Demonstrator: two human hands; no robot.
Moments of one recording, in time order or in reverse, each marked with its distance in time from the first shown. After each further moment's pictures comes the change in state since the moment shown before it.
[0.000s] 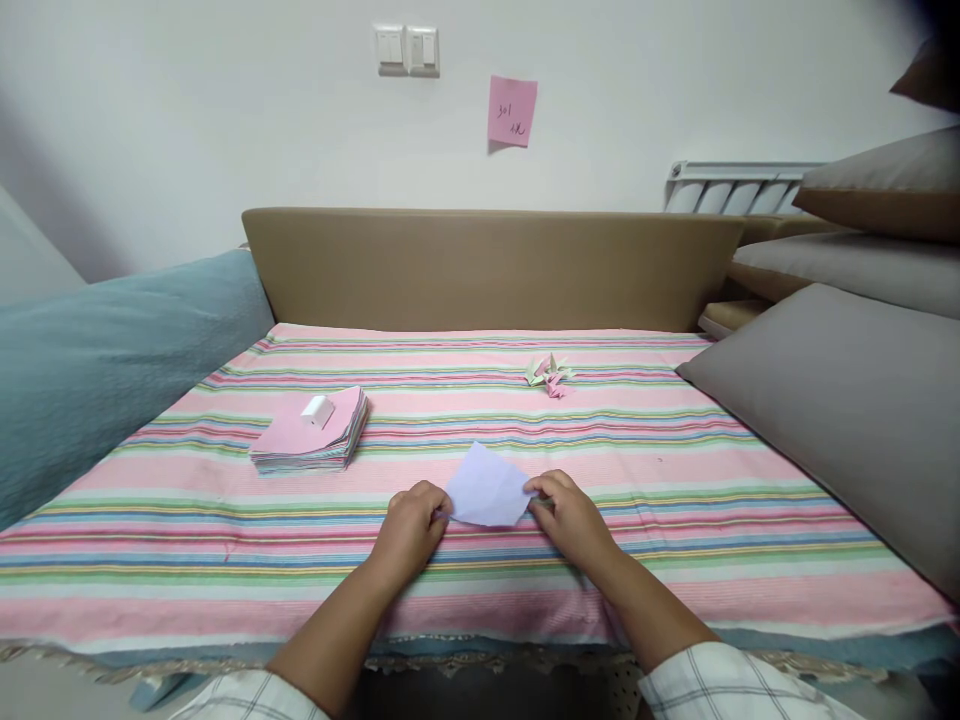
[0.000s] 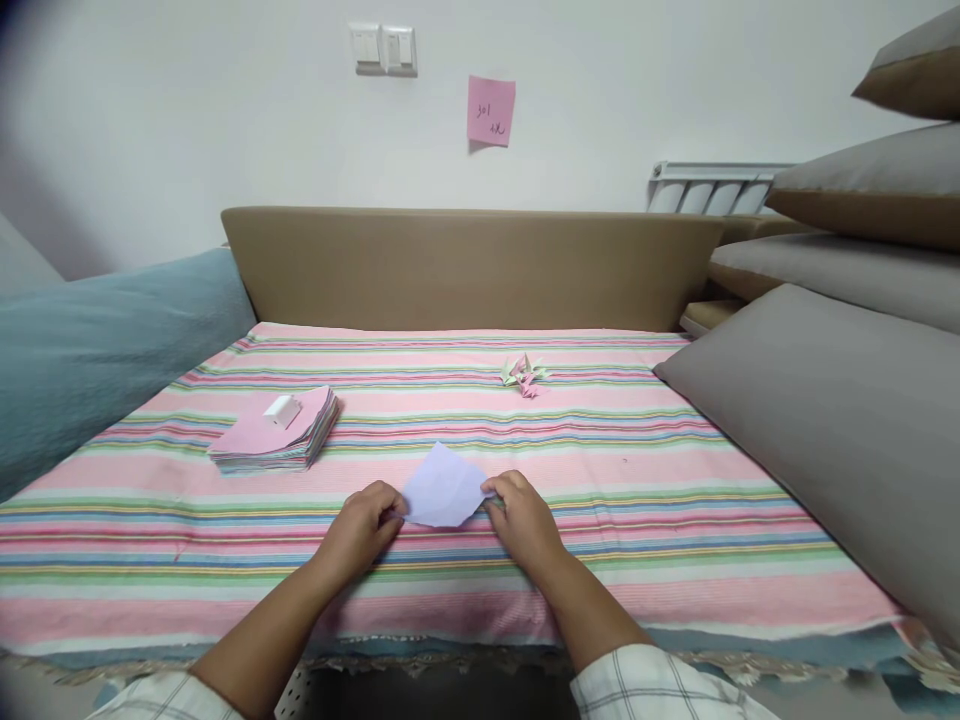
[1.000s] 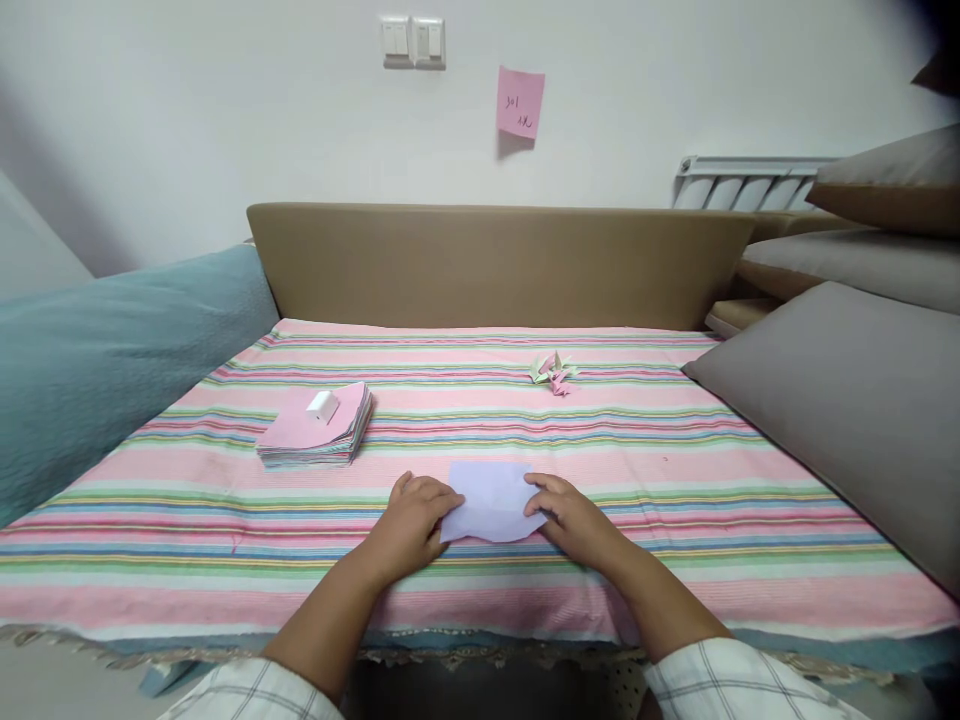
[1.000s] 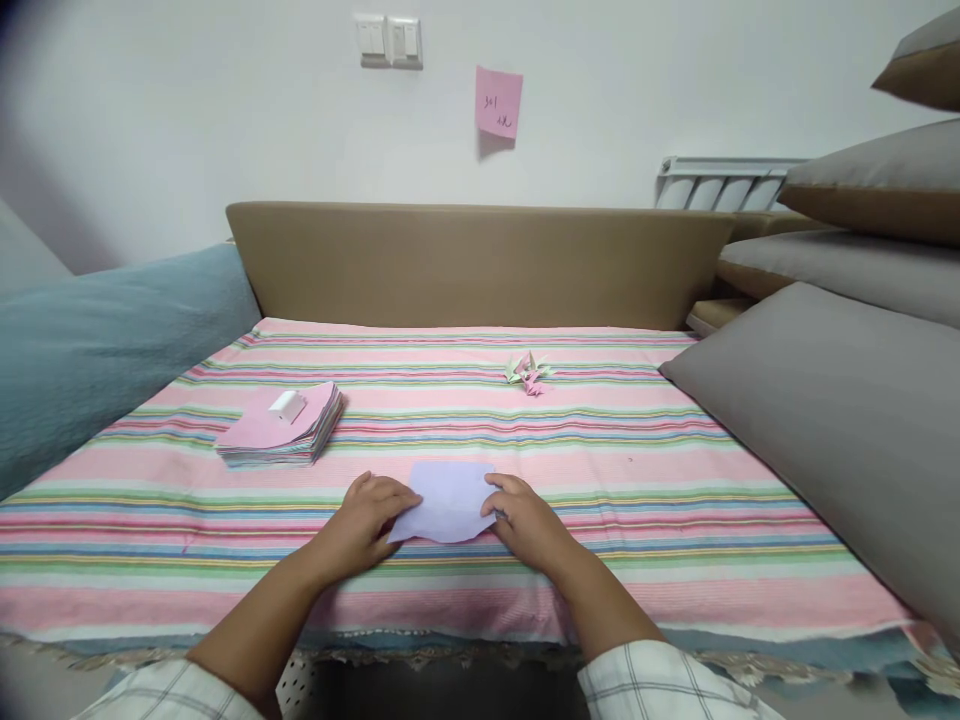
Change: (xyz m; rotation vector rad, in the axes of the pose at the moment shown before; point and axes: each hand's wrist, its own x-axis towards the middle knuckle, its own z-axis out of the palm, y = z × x) left_hand -0.006 -0.008 -0.012 0.120 -0.146 0.223; right_hand -0.003 0.012 -0.004 -0.027 -0.236 -0.147
